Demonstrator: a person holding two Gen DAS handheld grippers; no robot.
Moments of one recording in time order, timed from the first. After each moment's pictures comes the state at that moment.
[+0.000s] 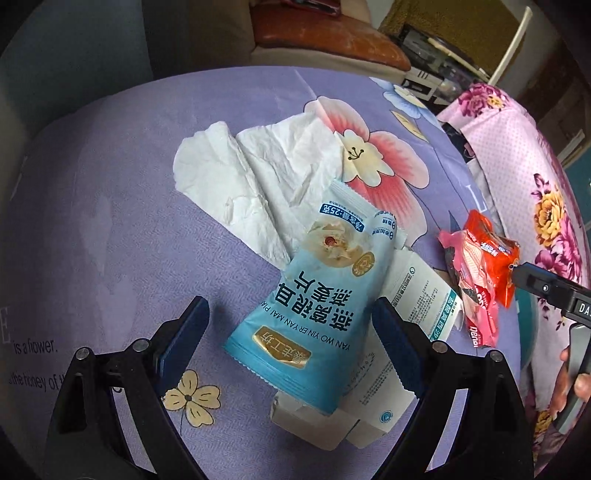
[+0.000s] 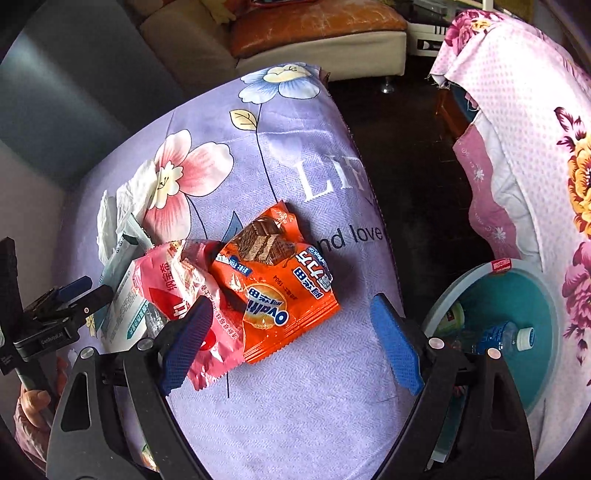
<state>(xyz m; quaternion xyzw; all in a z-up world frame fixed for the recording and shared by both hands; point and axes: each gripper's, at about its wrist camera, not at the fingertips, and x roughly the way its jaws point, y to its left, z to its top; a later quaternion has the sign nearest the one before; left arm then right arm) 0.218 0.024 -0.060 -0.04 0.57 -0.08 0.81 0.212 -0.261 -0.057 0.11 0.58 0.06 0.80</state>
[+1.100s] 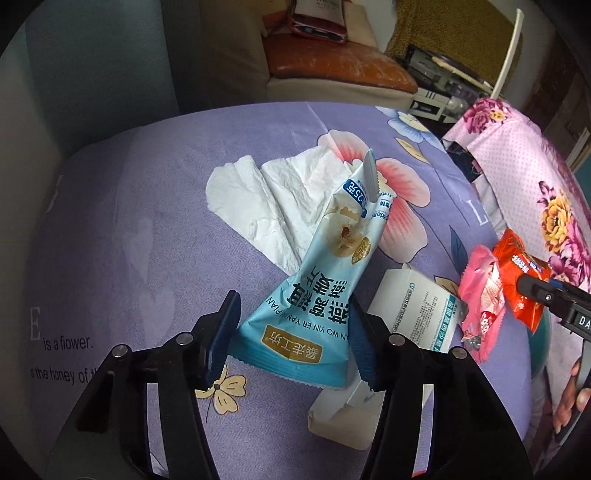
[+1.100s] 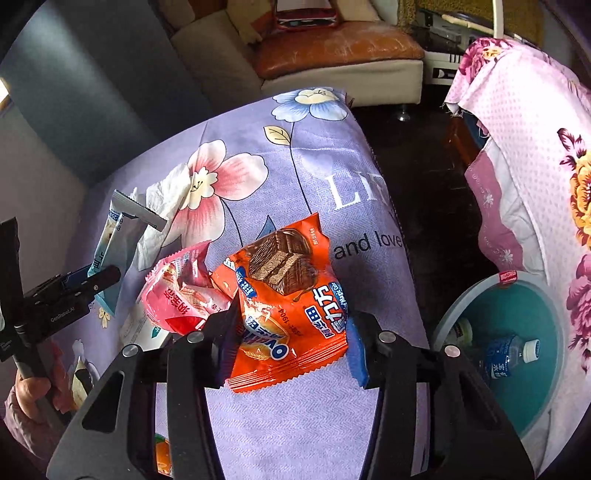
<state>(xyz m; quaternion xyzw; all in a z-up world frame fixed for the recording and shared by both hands) 0.193 0.028 -0.028 -0.02 0.52 -0.05 0.85 0.182 -0.248 -0.036 0.10 0.53 0.09 0.84</state>
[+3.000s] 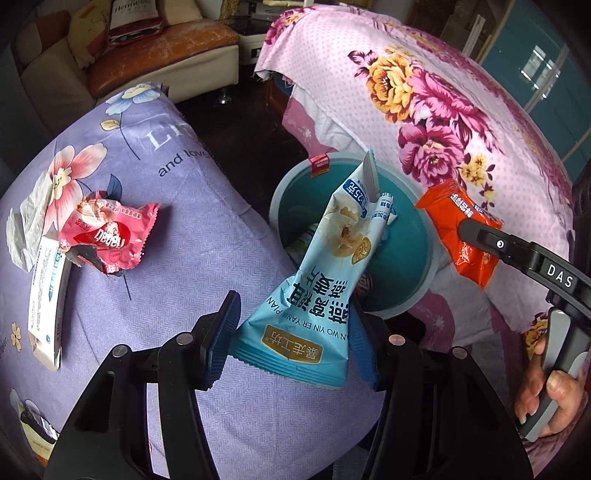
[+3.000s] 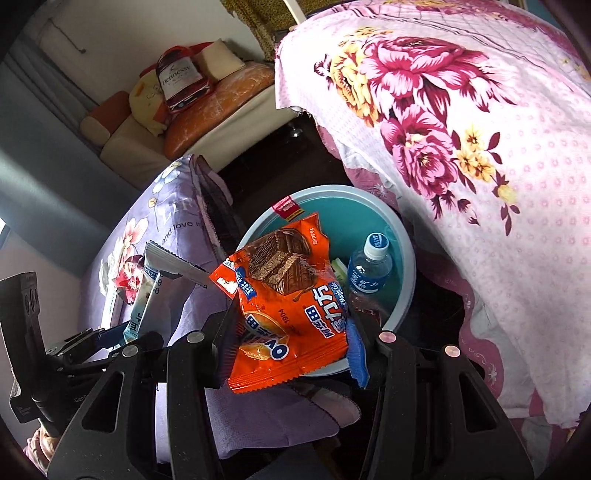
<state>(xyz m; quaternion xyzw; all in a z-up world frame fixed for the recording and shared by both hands) 0.079 -0.270 -0.029 0.10 0.55 -0.25 0.79 -0.005 -0.488 -0.038 0.28 0.45 -0.04 0.85</state>
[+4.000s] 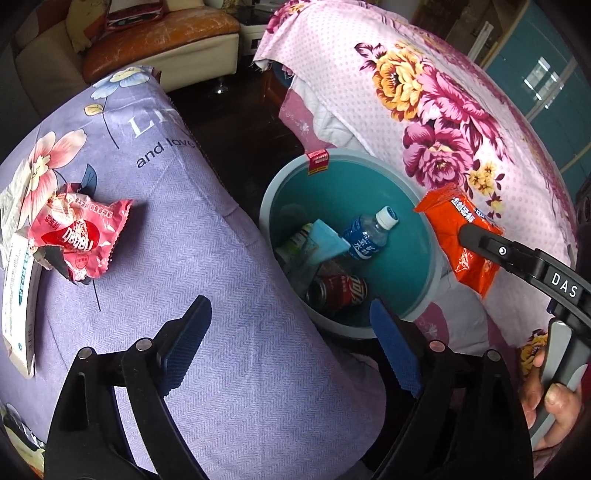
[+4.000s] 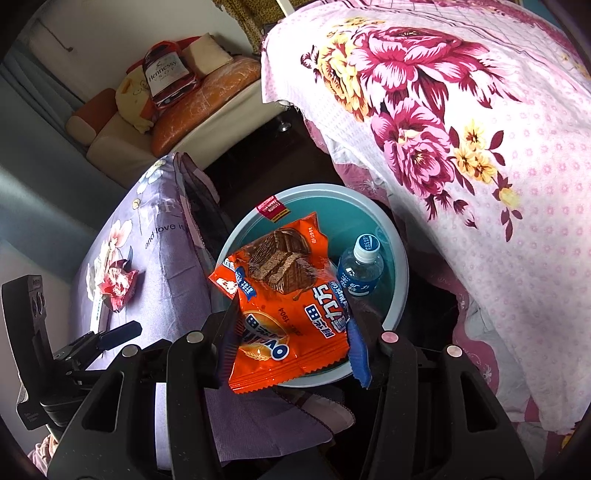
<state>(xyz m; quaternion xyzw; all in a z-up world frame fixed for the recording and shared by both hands) 0.094 -0.275 -0.052 0.07 0.56 -0.25 0.79 0.016 -0.491 -0.049 0.27 0.47 -0.05 0.84</state>
